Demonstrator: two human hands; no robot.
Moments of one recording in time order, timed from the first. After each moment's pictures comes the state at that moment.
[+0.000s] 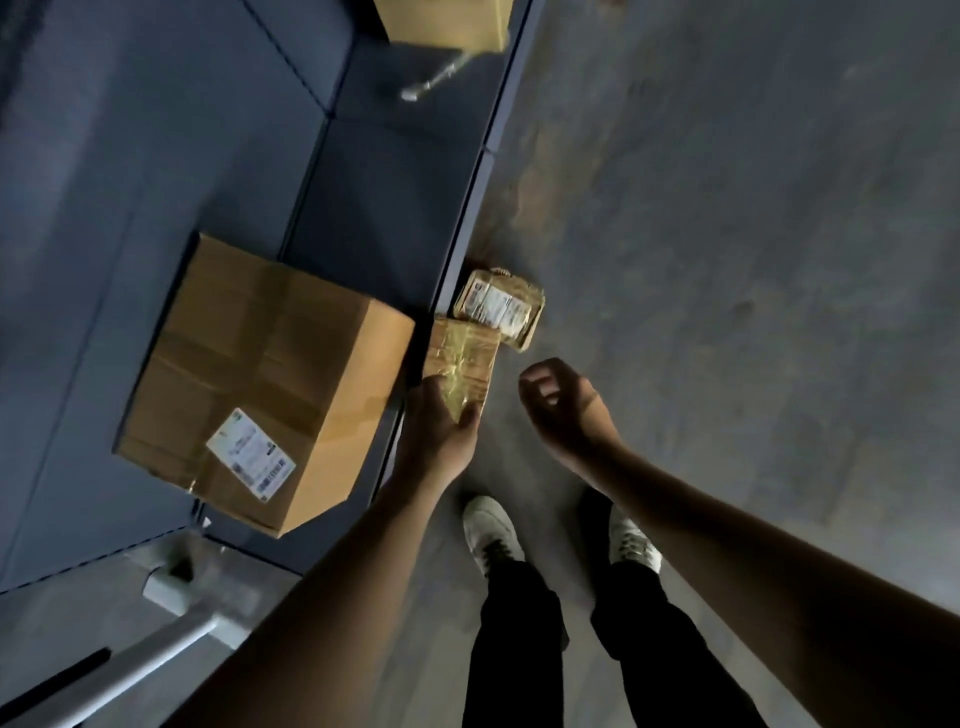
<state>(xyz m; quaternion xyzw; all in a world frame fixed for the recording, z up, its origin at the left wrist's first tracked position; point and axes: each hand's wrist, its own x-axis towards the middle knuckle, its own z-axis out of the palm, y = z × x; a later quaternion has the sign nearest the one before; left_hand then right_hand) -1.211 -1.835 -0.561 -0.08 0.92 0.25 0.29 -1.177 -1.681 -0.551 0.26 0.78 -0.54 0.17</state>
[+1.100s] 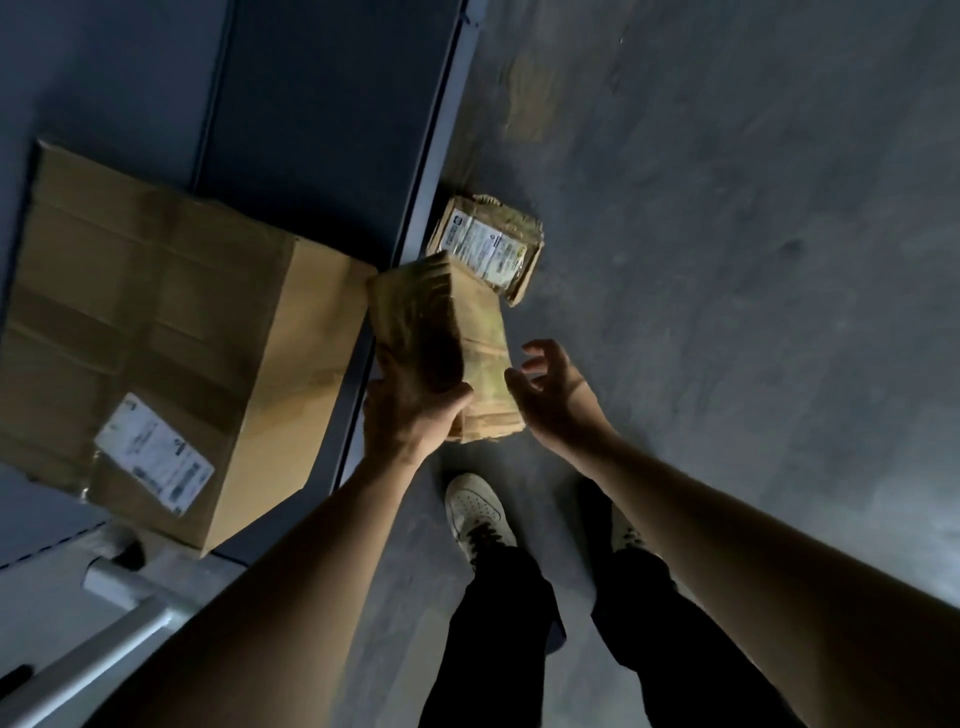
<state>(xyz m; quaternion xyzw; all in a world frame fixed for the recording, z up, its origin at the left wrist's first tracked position) -1.221 -1.873 -0.734 -0.15 0.90 0.21 0.34 -1.182 -1.685 -0.676 0.31 0.73 -0.54 0.27</state>
